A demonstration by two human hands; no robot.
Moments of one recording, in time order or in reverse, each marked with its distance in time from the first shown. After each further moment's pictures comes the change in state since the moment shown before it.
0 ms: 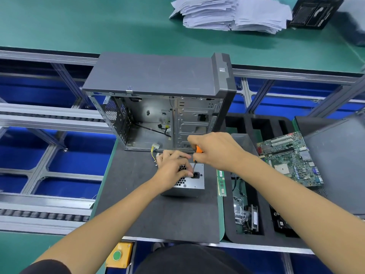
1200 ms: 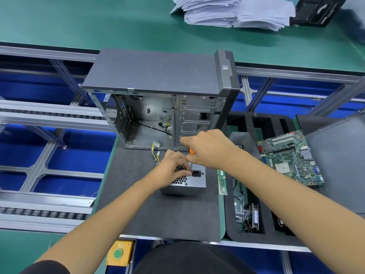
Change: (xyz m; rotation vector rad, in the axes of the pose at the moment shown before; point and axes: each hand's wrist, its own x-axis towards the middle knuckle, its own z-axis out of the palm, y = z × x) left_hand 0.005 -0.025 -0.003 -0.191 -0.069 0.187; right_hand 0.023 -0.016 0.005 -0.229 -0.032 -0.042
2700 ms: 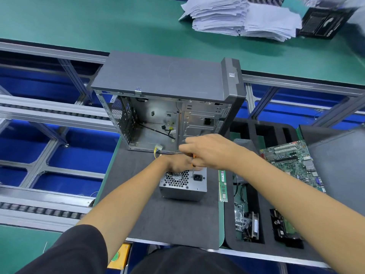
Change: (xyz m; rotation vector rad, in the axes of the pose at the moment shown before) left_hand 0.065 0.008 -0.014 0.066 -0.556 -0.279; right_hand 0.008 0.013 0.000 0.071 -0.050 -0.305
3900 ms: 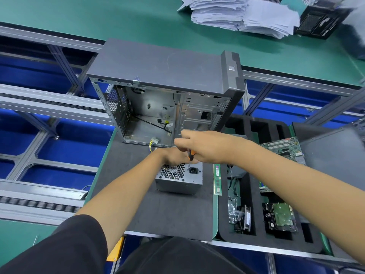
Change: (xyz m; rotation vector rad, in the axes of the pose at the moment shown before) left_hand 0.016 -0.015 0.005 -0.061 0.047 -0.023; right_hand -0.001 -0.001 -0.006 0.108 -0.087 -0.070
